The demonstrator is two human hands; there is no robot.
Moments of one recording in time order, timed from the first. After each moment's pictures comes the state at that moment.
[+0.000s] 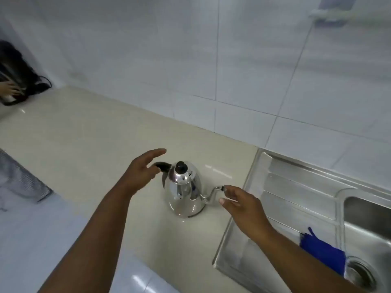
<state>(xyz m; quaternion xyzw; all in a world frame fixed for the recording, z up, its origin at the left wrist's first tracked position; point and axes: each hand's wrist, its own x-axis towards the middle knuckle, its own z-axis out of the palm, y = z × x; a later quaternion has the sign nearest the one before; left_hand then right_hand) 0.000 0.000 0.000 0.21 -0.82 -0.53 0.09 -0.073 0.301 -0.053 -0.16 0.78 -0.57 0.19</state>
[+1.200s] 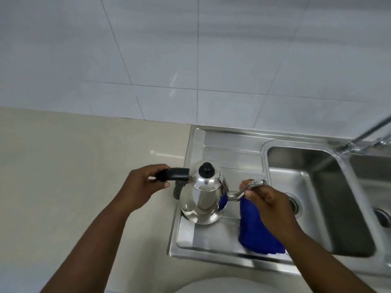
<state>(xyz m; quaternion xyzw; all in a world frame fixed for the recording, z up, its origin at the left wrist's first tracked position) -0.061 0.152 -0.027 0.05 -0.85 -0.53 -0.05 -0.060 0.490 -0.057 -0.03 0.79 -0.62 0.04</state>
